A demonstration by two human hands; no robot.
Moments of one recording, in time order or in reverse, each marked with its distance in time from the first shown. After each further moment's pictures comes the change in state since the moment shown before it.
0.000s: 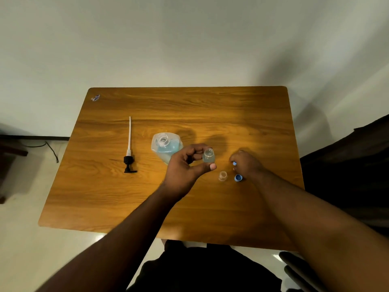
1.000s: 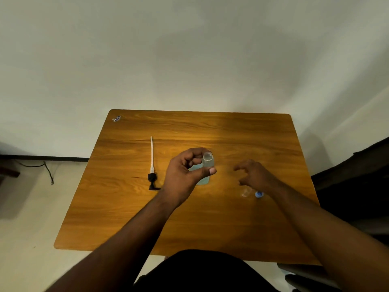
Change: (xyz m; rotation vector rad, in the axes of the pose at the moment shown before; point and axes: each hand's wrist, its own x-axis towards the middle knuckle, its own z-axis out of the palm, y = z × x) left_hand -0.008 0.022 -0.110 -0.111 -0.032 0.151; right_hand -0.038 -0.096 -0.044 0.228 0.106 0.028
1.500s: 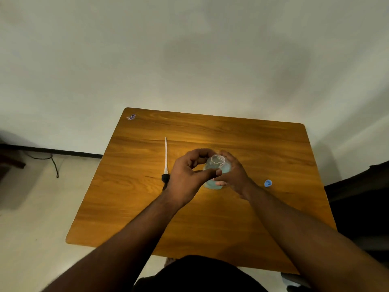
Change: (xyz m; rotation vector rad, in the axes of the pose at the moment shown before) left_hand -0.003 0.006 -0.048 -0.055 0.006 0.004; right_hand 0.019 -0.108 0.052 0.899 0.026 -0.040
